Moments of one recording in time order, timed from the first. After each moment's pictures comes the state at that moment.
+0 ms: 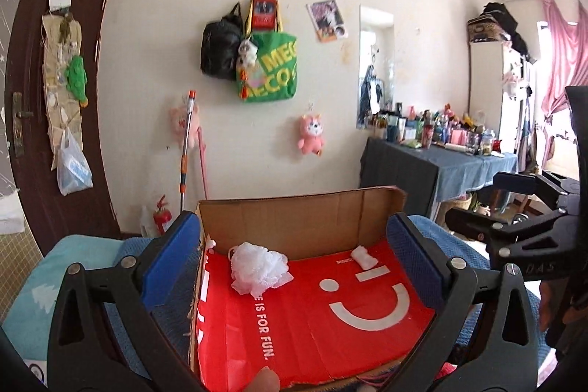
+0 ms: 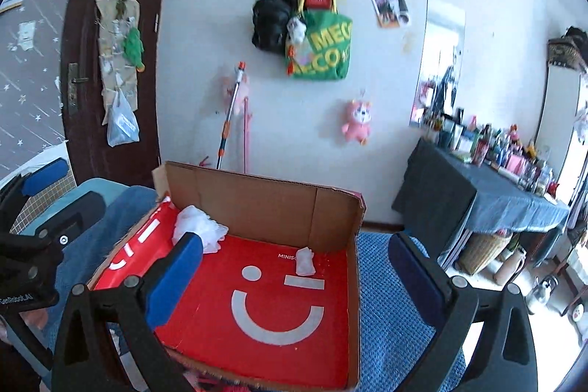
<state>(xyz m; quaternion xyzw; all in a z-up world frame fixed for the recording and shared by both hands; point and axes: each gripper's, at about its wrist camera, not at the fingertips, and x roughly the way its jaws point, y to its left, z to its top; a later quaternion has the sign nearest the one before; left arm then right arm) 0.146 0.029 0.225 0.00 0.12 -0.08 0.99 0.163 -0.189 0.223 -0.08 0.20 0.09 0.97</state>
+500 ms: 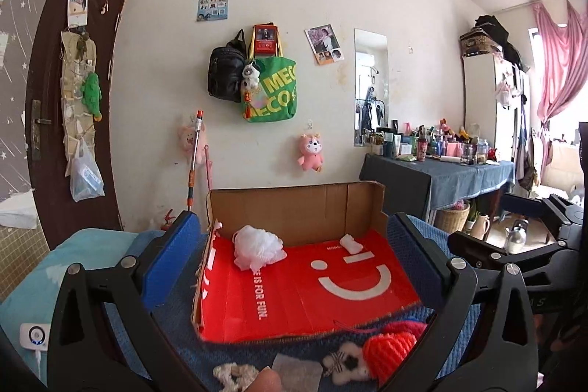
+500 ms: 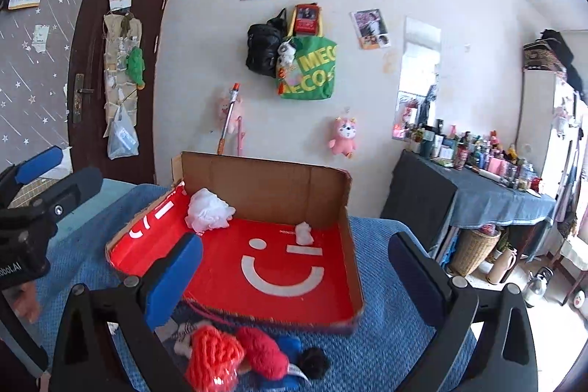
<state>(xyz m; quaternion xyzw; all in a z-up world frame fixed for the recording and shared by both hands) 0.055 0.022 0.195 0.00 0.07 -0.07 1.00 0.062 -0.197 0.170 -0.07 0.14 0.06 0.99</state>
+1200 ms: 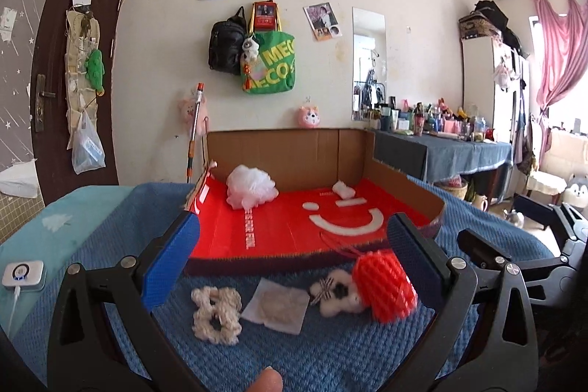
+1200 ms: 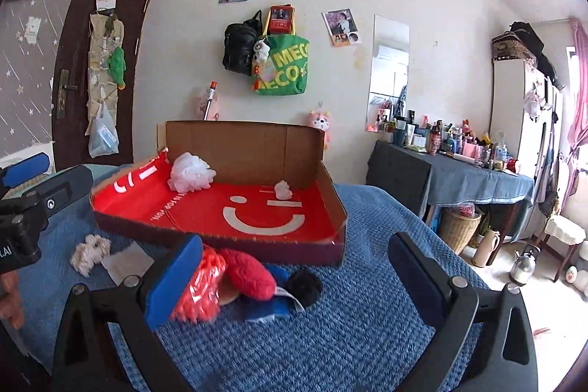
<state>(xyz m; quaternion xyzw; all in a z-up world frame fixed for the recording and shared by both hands) 0.022 0.011 0.115 0.00 0.10 -0.07 0.99 0.012 -0.209 0.079 -0.06 0.12 0.01 0.99</state>
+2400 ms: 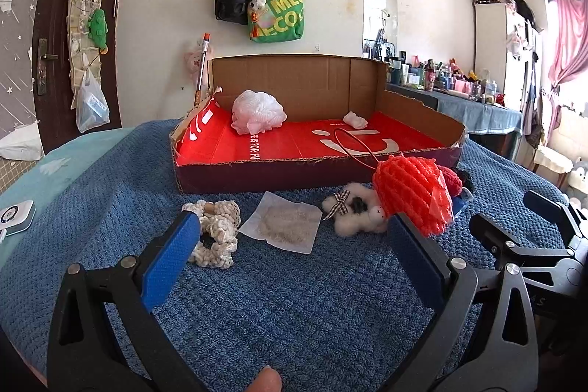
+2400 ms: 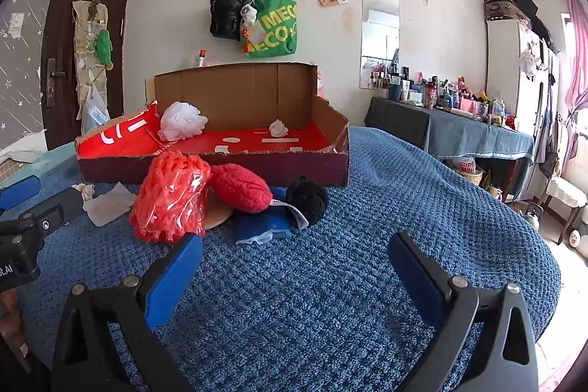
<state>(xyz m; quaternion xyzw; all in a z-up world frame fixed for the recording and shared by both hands) 0.027 0.010 0.050 0.00 0.19 -0.05 0.98 0.013 -0.219 0.014 -0.02 0.19 0.00 0.98</state>
